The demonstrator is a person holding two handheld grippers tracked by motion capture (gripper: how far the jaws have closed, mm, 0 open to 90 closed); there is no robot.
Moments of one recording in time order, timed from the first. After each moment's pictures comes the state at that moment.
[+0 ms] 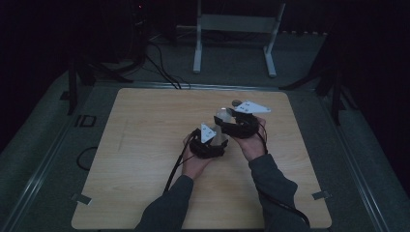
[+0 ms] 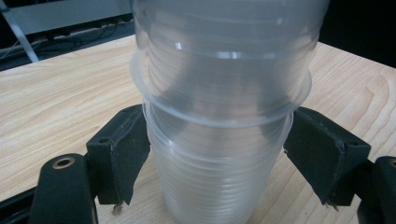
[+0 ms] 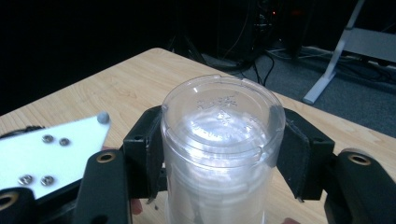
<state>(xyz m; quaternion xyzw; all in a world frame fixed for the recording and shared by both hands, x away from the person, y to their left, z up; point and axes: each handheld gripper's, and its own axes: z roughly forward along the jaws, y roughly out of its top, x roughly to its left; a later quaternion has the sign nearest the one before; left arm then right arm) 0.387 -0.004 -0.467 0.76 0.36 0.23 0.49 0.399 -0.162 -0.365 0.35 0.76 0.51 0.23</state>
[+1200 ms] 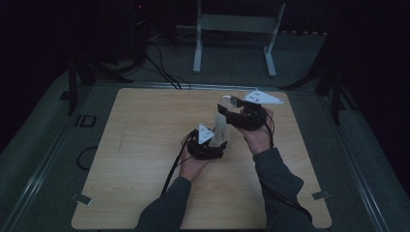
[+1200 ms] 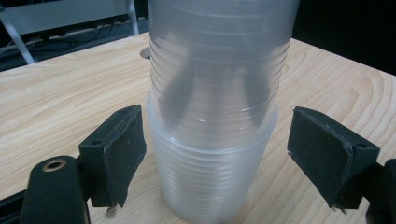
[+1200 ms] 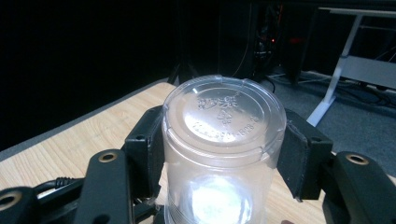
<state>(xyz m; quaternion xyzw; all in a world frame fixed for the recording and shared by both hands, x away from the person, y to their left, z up) 0.378 0.004 -0.460 0.76 0.35 0.23 0.50 0.390 -0.171 -0.318 0.34 0.73 0.55 0.24</state>
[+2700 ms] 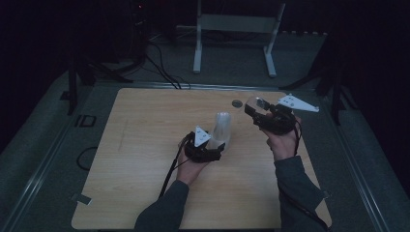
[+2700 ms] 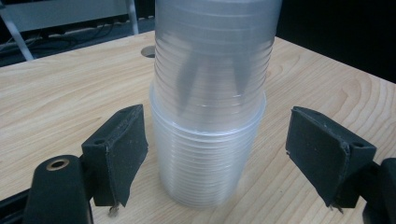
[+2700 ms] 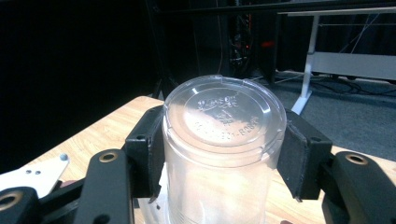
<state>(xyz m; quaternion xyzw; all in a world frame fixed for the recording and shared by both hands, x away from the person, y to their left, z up) 0.366 0.012 -0.457 0.75 0.36 0.22 0.51 0.375 -0.241 -0.318 0.39 0.68 0.57 0.24</state>
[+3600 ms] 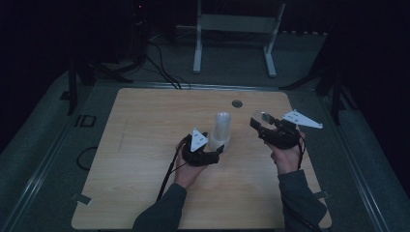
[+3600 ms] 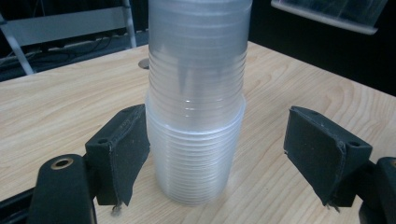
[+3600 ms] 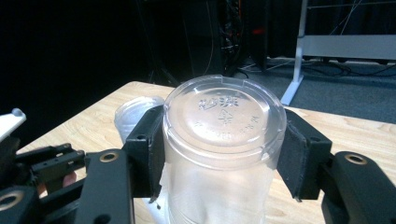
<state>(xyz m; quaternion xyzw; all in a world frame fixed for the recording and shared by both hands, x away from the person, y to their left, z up) 0.349 0.019 -0.449 0.74 0.34 0.23 0.53 0.355 -0.259 -0.353 0.42 0.68 0.56 0.24</state>
